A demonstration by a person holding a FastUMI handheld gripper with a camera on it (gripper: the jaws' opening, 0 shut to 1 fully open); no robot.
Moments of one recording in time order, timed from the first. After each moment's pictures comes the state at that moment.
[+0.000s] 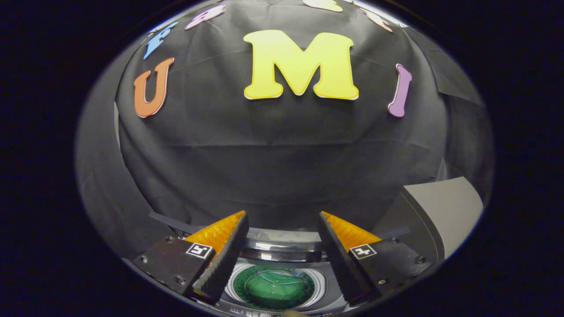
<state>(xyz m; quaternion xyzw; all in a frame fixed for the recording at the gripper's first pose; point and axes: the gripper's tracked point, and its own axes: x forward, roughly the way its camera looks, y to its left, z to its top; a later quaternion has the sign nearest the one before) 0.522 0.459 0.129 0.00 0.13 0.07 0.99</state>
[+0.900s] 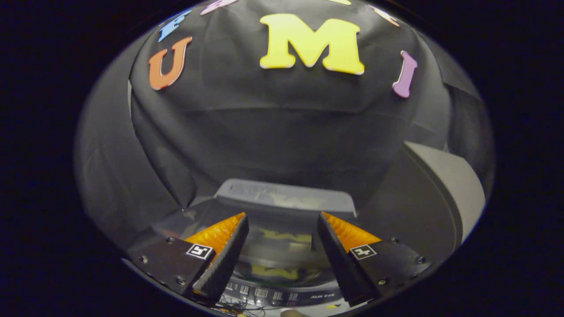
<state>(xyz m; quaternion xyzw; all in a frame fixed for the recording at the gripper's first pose) 0.444 0.453 0.024 -0.03 0.24 0.09 0.97</state>
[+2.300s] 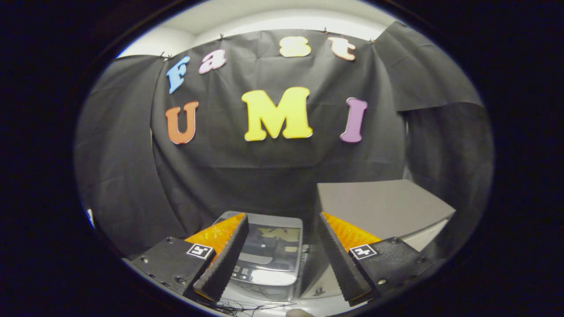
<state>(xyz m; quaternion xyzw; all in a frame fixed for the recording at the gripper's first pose) 0.228 0.251 0.163 0.02 0.00 0.09 1.00</state>
